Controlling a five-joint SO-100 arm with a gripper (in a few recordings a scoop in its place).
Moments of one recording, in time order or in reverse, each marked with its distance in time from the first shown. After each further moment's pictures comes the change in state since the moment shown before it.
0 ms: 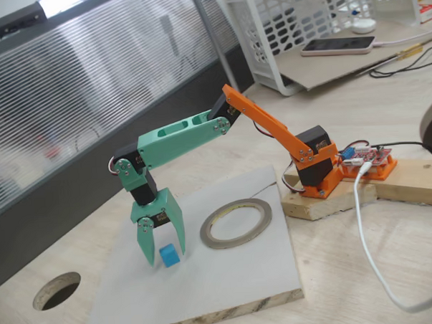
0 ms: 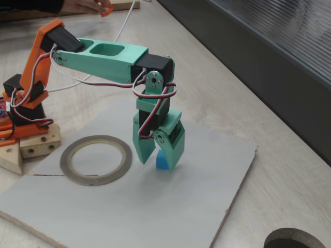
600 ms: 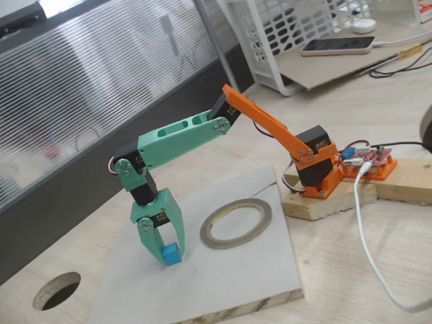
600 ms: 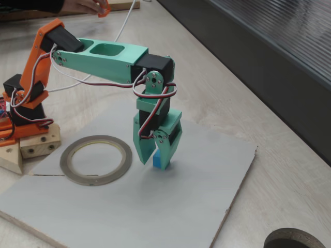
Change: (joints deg) arm 0.0 0.0 0.0 0.0 0.0
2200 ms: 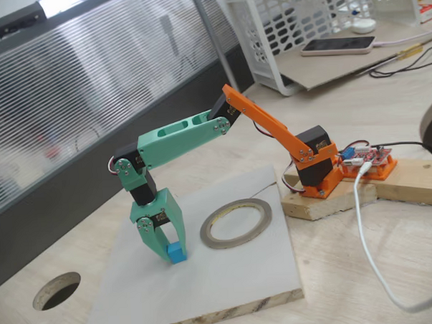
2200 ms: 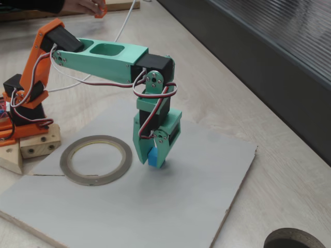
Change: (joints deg) arm 0.0 0.0 -0.2 -0.1 0.0
